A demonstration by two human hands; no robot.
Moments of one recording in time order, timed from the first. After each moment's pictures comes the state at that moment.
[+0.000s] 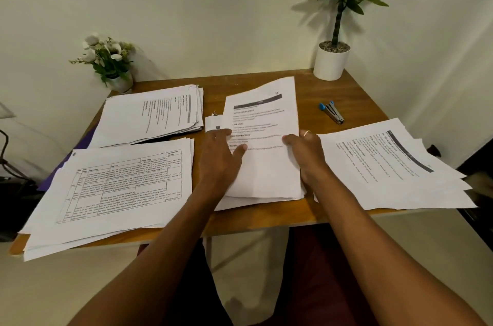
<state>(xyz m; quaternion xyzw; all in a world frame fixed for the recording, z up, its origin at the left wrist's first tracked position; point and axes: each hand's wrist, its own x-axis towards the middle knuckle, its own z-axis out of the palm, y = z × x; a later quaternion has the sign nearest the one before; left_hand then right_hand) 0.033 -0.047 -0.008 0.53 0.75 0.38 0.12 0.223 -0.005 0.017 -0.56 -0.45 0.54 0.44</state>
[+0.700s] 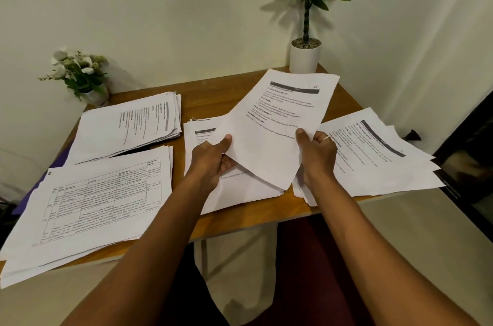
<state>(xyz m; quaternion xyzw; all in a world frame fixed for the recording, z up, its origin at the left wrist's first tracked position) 0.065 -0.039 0.028 0.22 0.60 0.54 0.56 0.273 -0.021 0.013 -0.57 -0.30 0.46 0.61</state>
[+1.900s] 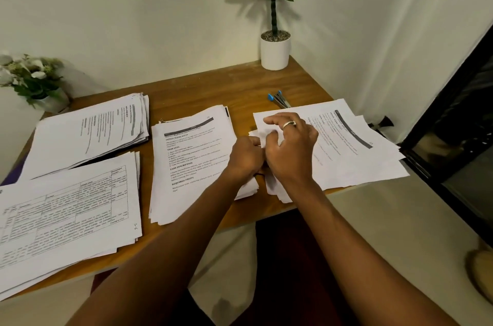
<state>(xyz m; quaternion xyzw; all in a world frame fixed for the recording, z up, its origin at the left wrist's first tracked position) 0.184 -0.014 0.012 0.55 0.65 0.31 0.41 0.283 -0.031 0.014 -0.58 -0.62 0.04 0.53</state>
